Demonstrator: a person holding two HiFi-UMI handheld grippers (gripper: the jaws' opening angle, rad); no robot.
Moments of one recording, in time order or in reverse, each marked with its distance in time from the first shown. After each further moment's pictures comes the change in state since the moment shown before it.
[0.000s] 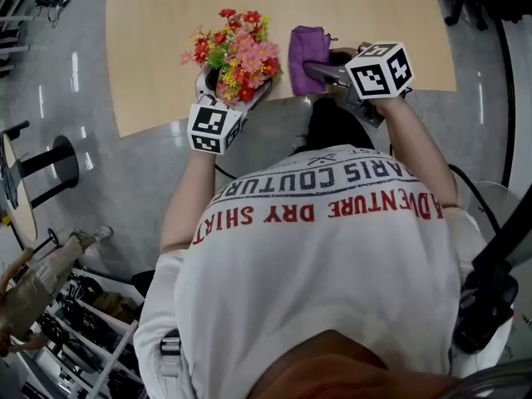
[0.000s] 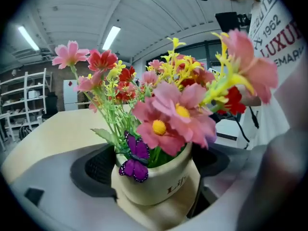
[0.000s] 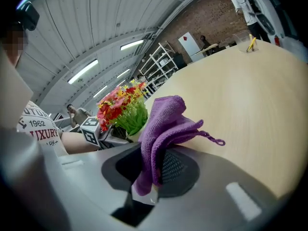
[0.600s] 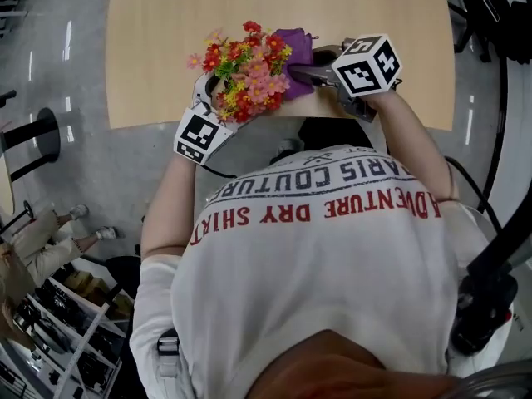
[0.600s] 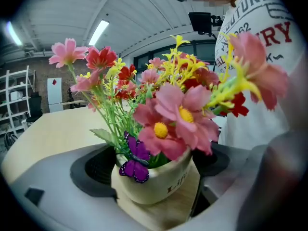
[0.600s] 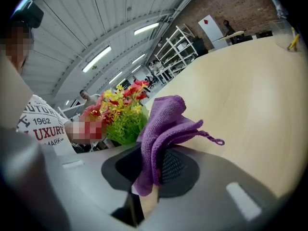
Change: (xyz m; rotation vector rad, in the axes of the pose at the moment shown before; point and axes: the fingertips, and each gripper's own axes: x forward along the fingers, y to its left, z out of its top) left arm -0.002 0.008 -0.003 0.073 0.035 -0.168; right arm 0.054 -0.001 0.048 -0.123 0.190 0.179
